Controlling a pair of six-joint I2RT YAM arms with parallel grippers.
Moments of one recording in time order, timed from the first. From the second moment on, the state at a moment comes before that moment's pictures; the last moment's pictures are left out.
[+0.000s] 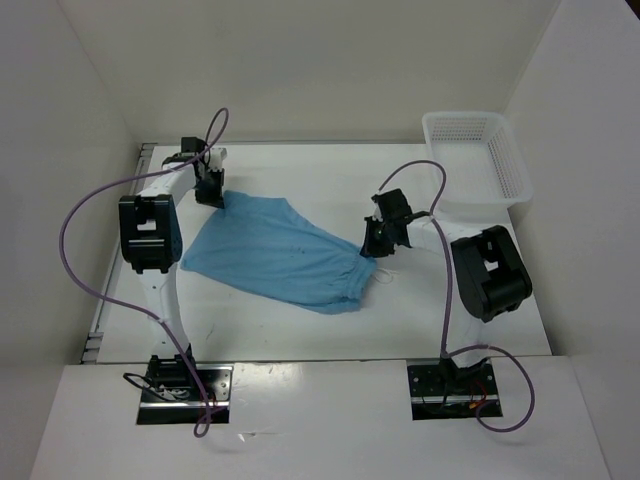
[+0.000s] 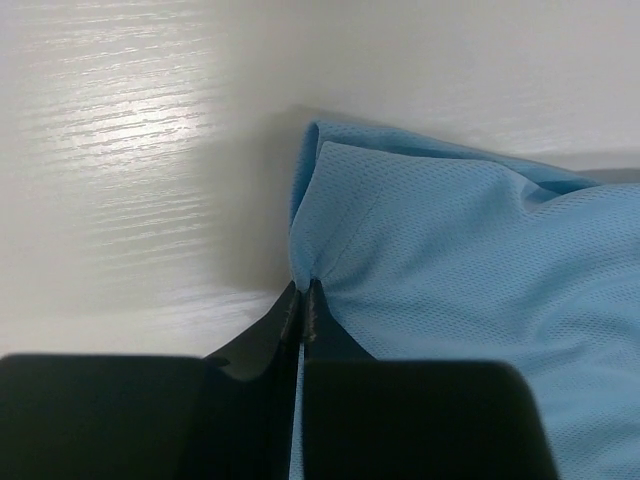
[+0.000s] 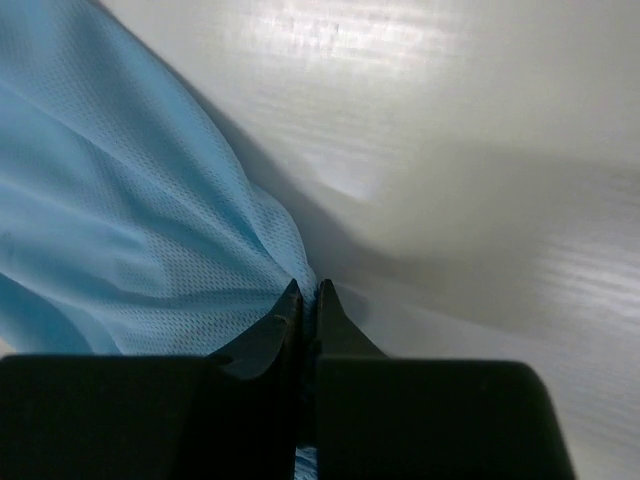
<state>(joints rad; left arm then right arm) 0.06 2.26 1.80 -0.63 0.18 0.07 0.36 1.73 0.97 -0.25 -0.21 0.42</state>
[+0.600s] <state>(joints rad) 0.15 2.25 1.77 -0.61 0.23 0.07 0.25 2.04 1.54 -0.27 -0.17 0.25</state>
